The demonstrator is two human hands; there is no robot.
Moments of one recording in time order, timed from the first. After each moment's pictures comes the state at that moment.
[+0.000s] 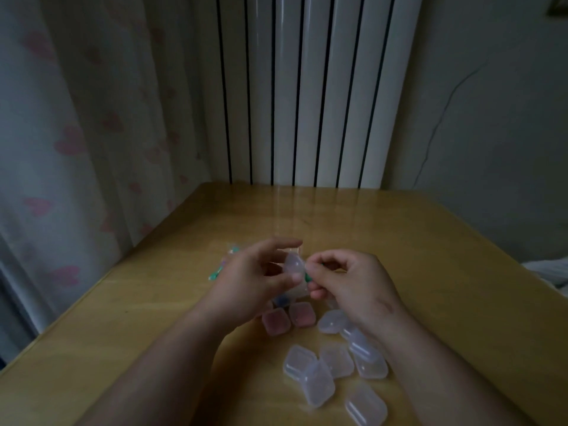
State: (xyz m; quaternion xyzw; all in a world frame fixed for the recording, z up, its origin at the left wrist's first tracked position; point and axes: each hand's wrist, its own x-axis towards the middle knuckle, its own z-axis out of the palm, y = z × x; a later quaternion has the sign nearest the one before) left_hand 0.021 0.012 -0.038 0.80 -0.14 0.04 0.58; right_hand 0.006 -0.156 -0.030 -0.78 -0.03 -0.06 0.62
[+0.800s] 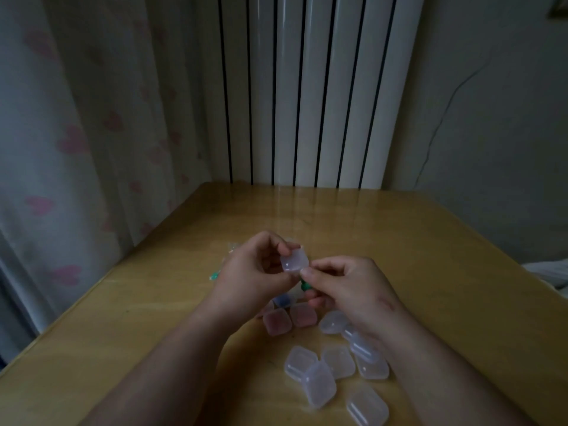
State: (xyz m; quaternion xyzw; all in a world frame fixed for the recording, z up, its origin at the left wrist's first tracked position) left_hand 0.023 0.012 -0.041 0.74 -0.15 0.07 0.65; right_hand 0.008 -0.154 -0.033 -0.75 -0.03 0.01 0.66
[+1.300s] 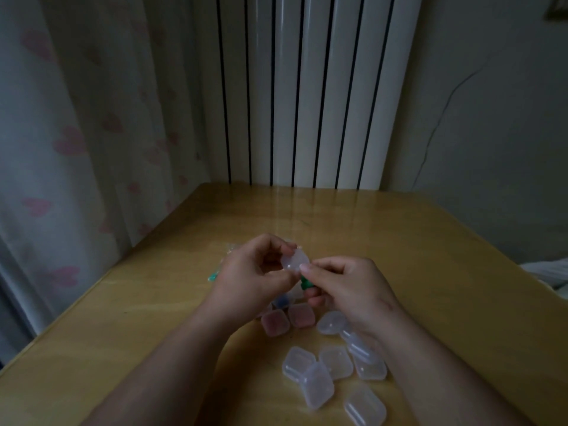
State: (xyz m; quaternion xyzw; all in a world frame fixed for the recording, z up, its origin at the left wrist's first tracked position) left_hand 0.021 0.011 -0.040 0.78 -0.15 0.10 0.59; right_hand 0.007 -0.154 -0.033 -0.74 -0.03 0.00 0.68
